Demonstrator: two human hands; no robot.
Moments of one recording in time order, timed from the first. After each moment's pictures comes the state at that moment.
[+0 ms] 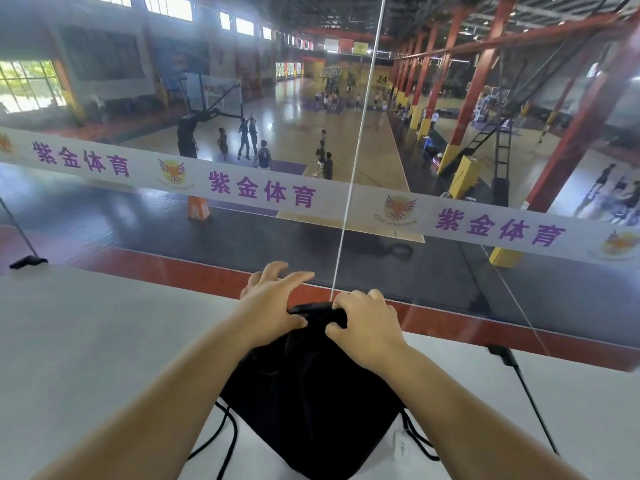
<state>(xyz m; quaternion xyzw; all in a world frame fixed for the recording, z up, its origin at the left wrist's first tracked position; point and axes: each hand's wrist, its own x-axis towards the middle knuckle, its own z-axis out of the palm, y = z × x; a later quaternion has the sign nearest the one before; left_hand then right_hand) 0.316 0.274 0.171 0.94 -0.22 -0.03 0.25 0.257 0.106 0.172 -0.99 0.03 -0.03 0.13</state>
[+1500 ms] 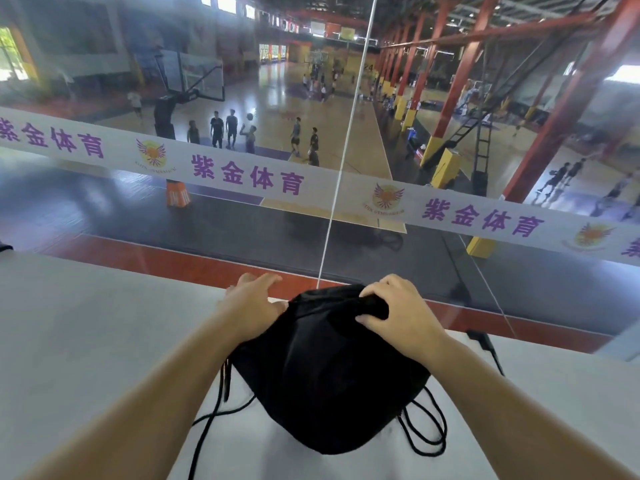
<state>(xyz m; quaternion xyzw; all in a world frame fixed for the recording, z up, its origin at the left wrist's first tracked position) 0.326 0.278 0.141 0.94 -0.13 -0.08 0.30 0.240 0.042 0.166 -0.98 0.00 -0.08 0.18</state>
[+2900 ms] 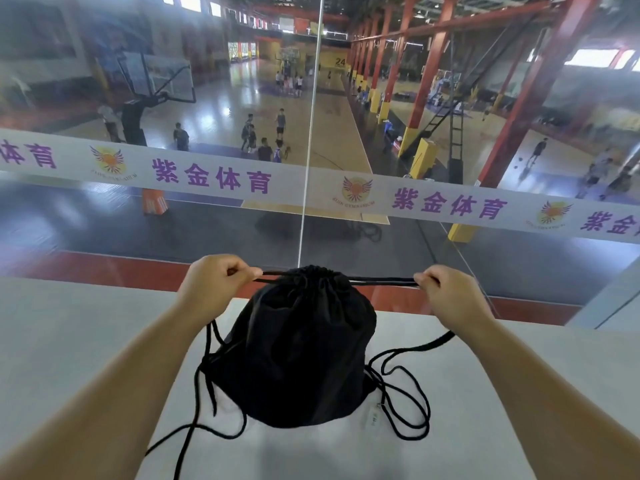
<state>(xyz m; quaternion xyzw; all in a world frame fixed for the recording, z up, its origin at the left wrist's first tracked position) 0.330 0.276 0.173 0.89 -0.14 0.04 0.44 0.210 -0.044 0.185 -0.93 0.20 -0.15 0.25</state>
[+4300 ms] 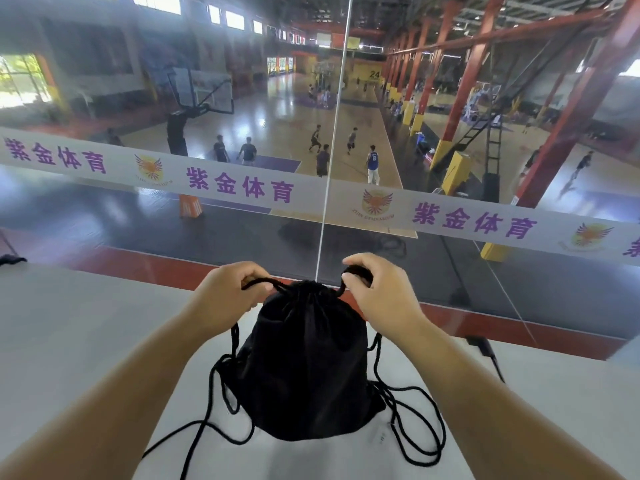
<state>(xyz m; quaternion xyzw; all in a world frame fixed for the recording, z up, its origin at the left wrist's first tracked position) 0.302 0.279 0.191 0.90 -0.17 0.00 0.41 0.238 0.056 0.213 -0.91 0.03 -0.16 0.38</state>
